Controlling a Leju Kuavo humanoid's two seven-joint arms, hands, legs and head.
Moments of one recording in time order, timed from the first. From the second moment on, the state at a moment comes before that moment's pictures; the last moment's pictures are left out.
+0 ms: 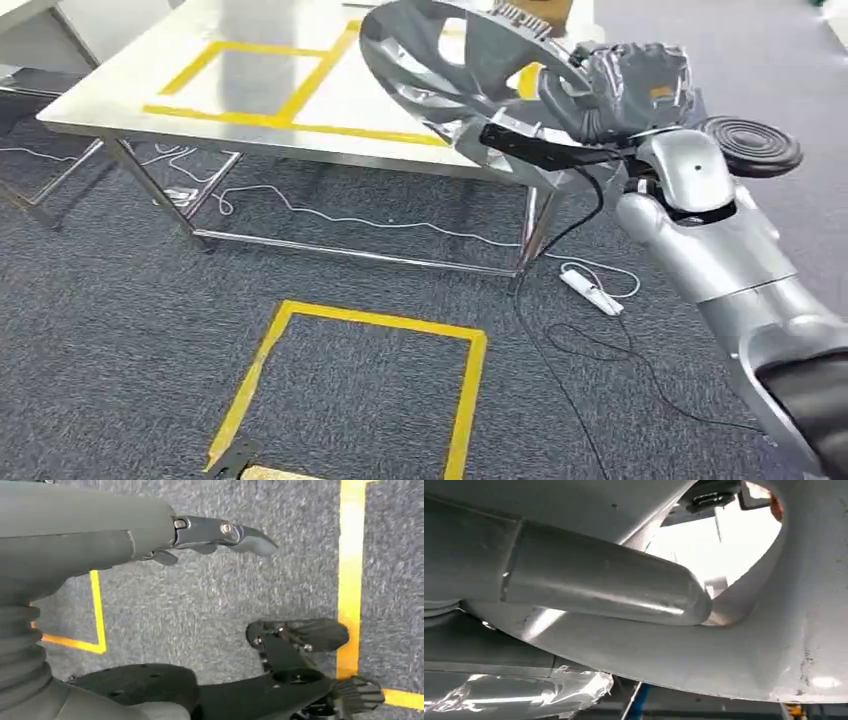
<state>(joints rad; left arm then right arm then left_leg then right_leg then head) -0.16 -0.15 1.06 -0.21 -1.33 0.05 -0.11 -0.98 -0.19 0.53 -1.05 1.08 -0.32 0.02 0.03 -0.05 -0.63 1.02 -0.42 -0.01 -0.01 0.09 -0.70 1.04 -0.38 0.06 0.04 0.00</state>
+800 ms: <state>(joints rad) -0.16 -0.14 1.06 -0.21 -1.34 0.04 -0.10 -0.97 -0.19 0.53 -1.04 1.12 -0.33 0.02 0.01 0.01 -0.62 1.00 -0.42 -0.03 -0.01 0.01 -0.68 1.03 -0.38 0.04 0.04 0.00</state>
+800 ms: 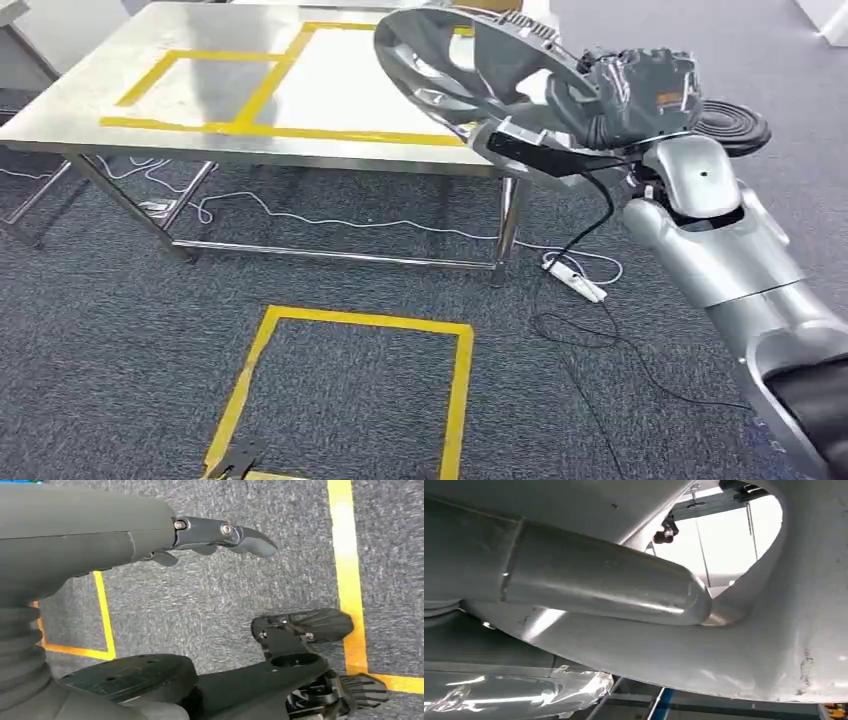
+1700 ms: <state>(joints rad) -0.15 -0.14 1.06 -0.21 -1.34 0.03 -0.10 -0.93 -0.19 0.53 -1.04 1.11 -0.33 0.01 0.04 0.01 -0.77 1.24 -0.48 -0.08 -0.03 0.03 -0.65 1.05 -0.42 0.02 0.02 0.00</state>
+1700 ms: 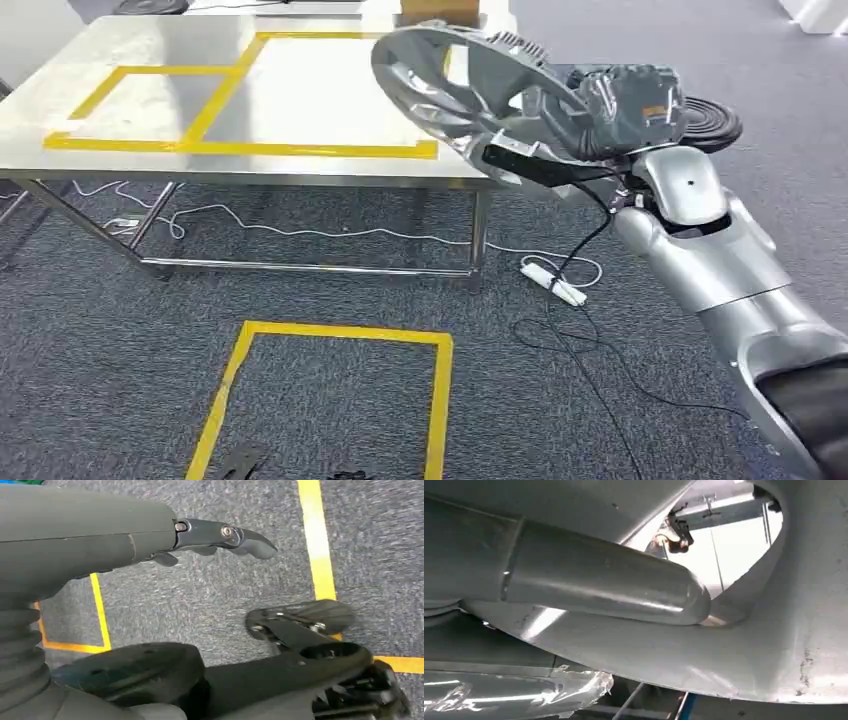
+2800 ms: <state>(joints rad) -0.16 -0.14 1.06 -0.21 -1.37 0.02 -0.10 -0.99 -0.16 0.57 -0.99 1.14 -0.29 -0.04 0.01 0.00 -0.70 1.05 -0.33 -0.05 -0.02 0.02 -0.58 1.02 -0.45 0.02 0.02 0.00</state>
